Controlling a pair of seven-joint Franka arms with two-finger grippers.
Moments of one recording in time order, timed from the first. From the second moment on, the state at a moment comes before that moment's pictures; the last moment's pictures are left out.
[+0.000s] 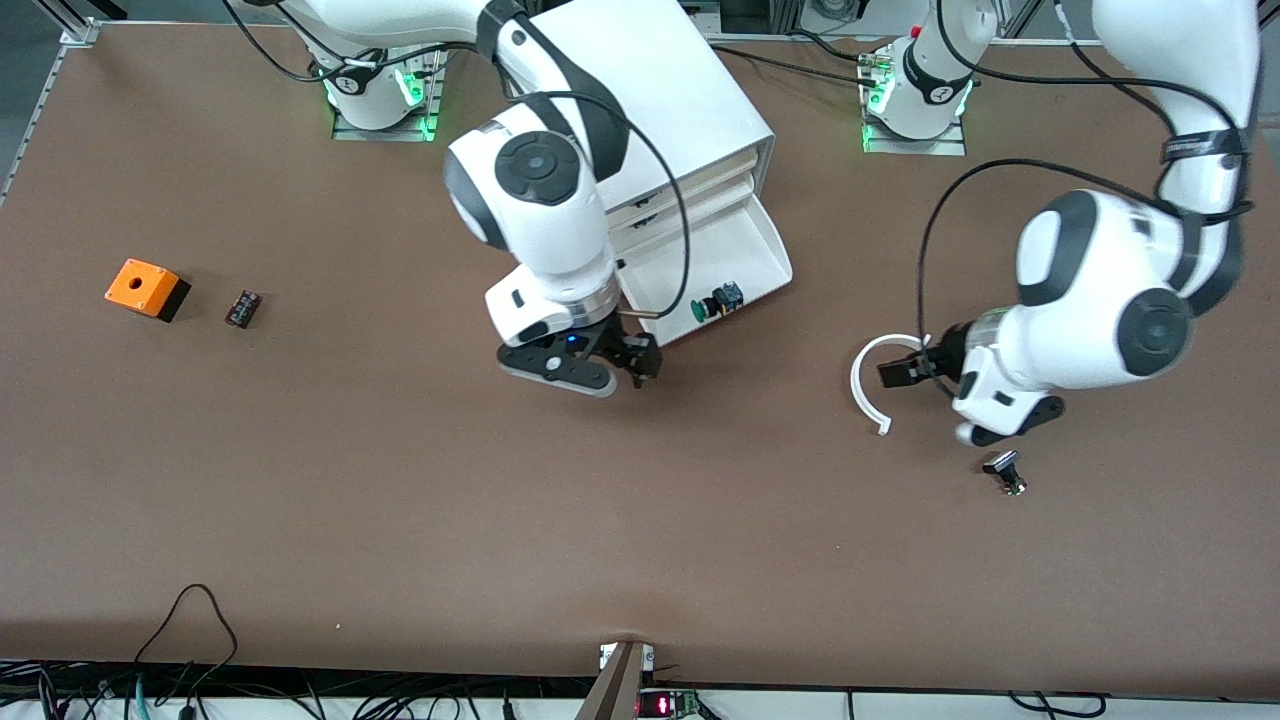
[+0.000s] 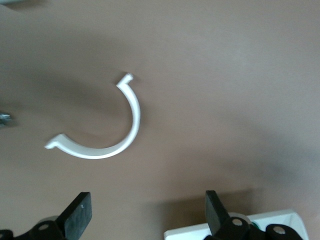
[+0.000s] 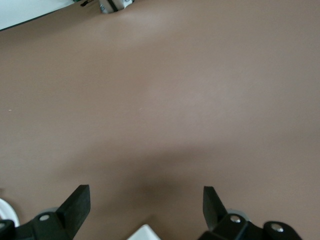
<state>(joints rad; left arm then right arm) -0.01 0.41 -0.24 -1.65 -0.14 1.90 -0.58 0.64 0.67 0.00 -1.12 -0.06 1.99 0.92</state>
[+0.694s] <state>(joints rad) -0.22 0.41 -0.28 -2.03 0.04 2.42 -0.92 0.39 0.45 -0.03 -1.31 -0.06 1.86 0.51</state>
